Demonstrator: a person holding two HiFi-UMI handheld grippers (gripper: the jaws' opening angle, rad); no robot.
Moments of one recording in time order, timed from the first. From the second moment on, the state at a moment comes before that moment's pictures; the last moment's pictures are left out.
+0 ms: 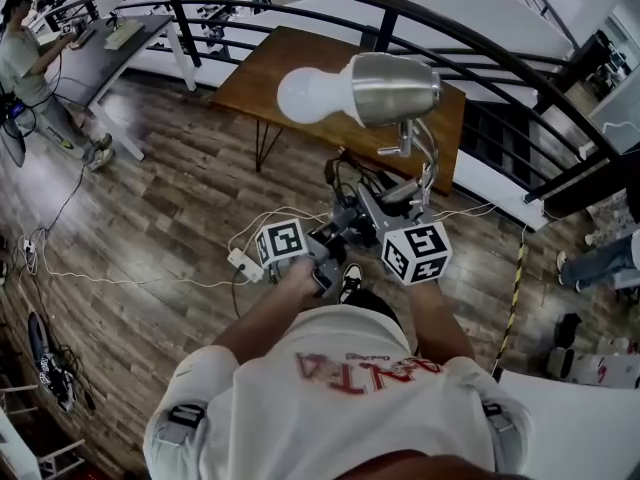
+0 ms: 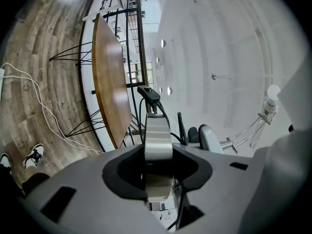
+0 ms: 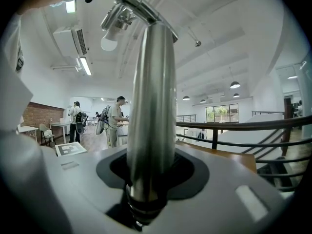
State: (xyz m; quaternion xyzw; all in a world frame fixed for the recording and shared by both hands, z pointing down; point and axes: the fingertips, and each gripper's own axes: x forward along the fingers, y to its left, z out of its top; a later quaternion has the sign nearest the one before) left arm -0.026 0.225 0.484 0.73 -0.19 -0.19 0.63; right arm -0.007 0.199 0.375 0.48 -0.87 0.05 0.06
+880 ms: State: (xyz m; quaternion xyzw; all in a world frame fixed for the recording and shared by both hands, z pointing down) left arm 0.018 0.054 0.481 0.70 -0.25 -0.21 0.63; right arm 0.041 0.020 0.374 0.42 -0.90 0.08 0.05
